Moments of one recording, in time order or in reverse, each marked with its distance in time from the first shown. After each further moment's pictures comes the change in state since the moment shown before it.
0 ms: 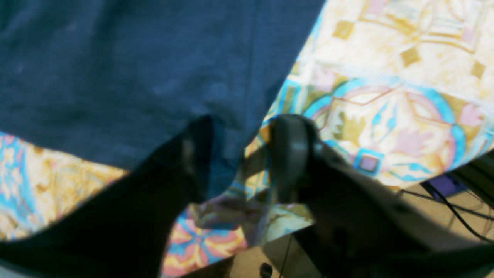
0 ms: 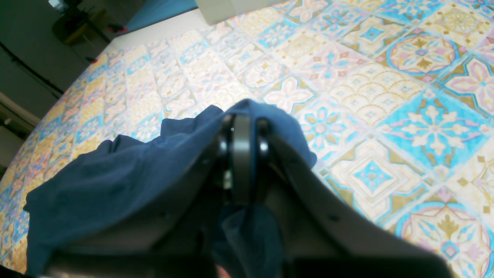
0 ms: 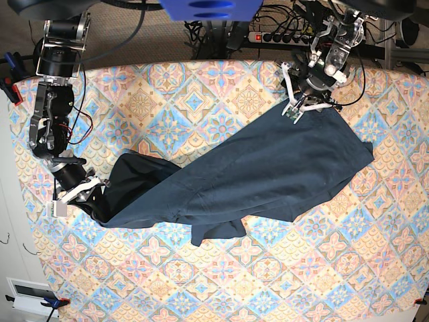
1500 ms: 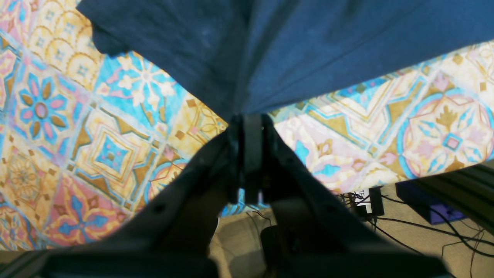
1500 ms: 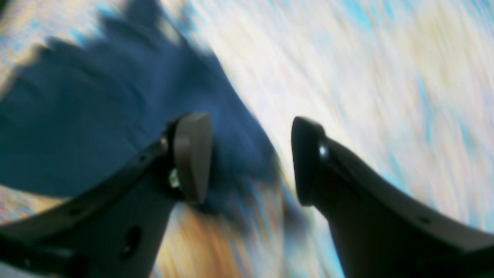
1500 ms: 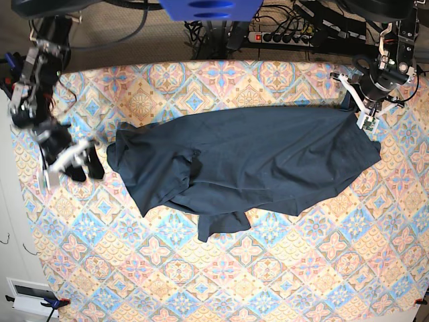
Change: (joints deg) left arm 14.3 -11.3 -28.8 8.7 -23.7 0.5 -5.2; right arm -9.2 -0.1 10.4 16.0 0.4 0.4 -21.2
